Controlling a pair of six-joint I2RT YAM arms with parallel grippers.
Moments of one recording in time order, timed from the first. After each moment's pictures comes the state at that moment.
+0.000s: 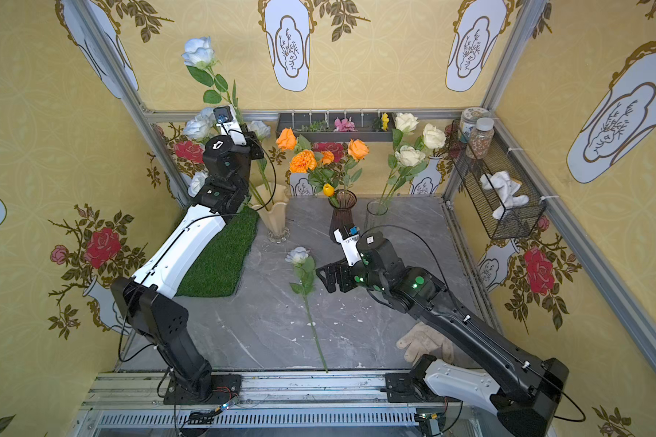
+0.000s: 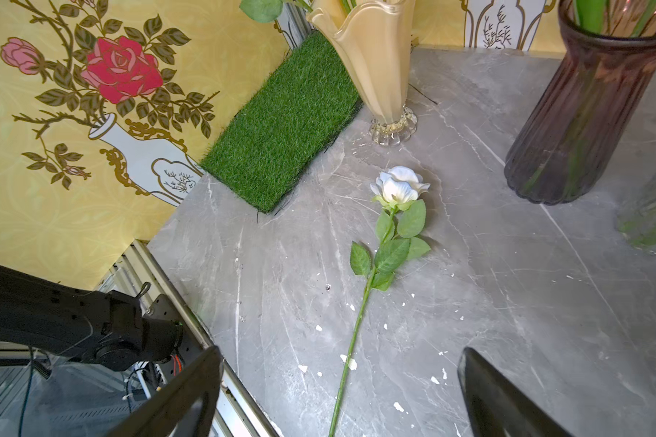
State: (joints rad) left arm -0.38 1.80 1.88 0.08 -0.47 -0.04; right arm 0.74 1.06 1.10 -0.61 -0.13 0.33
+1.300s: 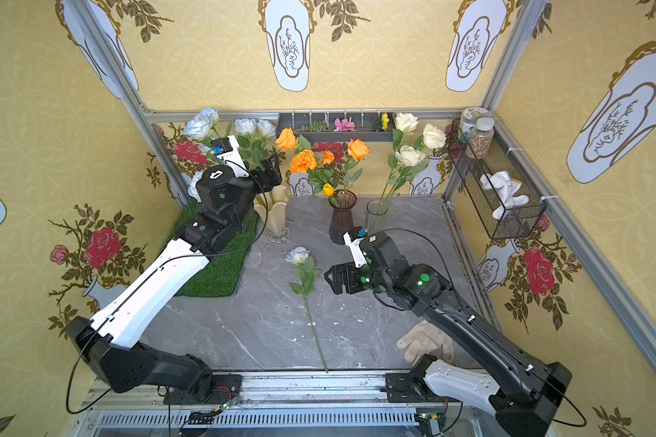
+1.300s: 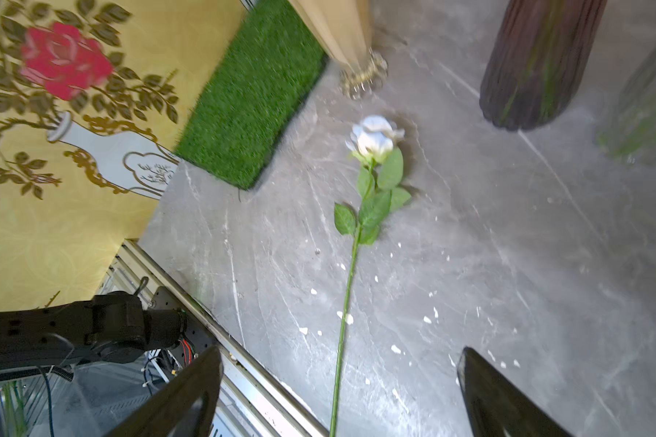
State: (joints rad) left arm -0.60 1.38 1.50 -0.12 -0.35 -0.42; right arm 0.71 1.09 1.12 -0.82 -0.13 0.47
